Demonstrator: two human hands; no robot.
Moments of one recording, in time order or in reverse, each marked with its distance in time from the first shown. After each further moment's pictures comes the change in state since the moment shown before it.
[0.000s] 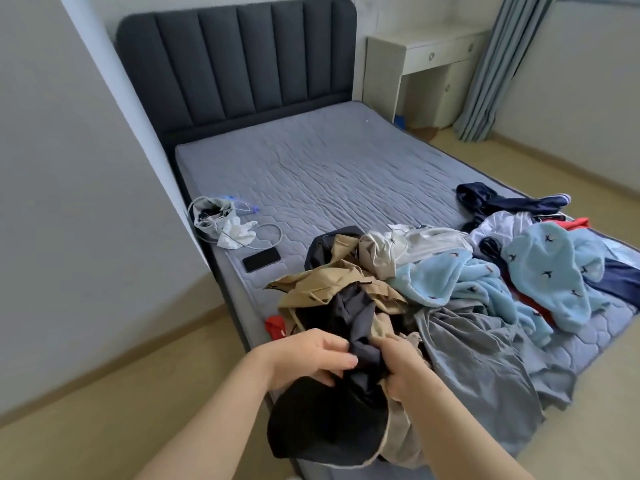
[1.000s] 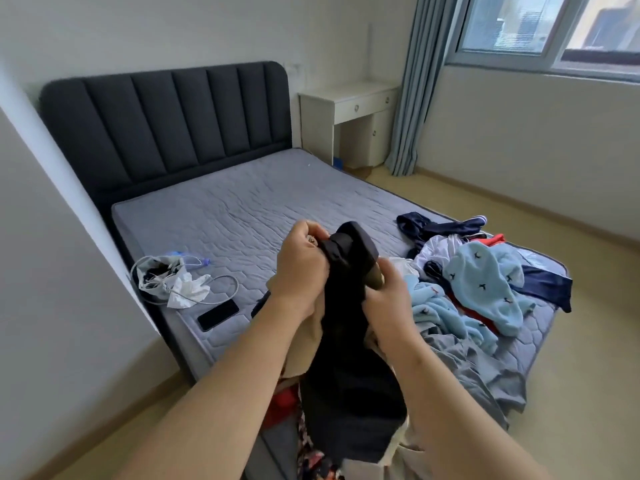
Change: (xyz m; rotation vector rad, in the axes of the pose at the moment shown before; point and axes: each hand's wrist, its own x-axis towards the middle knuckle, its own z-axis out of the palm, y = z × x) left_hand 0.024 0.157 -0.007 -0.051 0.877 0.600; right_hand -0.061 -0.102 0.001 -0.204 0.171 -0.974
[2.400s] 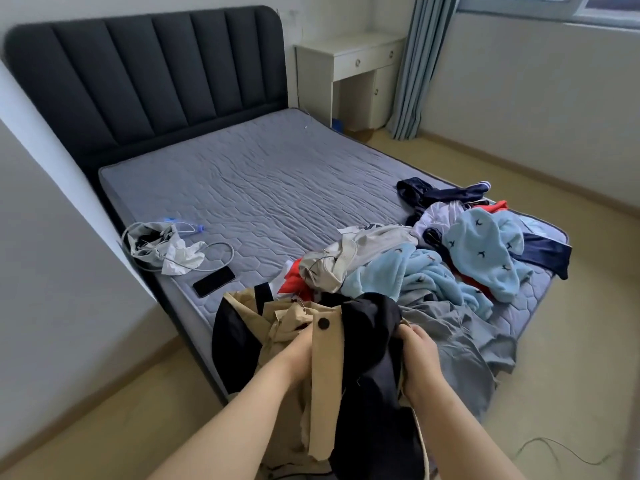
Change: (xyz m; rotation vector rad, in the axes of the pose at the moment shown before) left_hand -0.071 -0.118 0.010 0.040 -0.667 -0.576; right_hand -0.043 0.109 -0.040 0.262 0.250 0.707
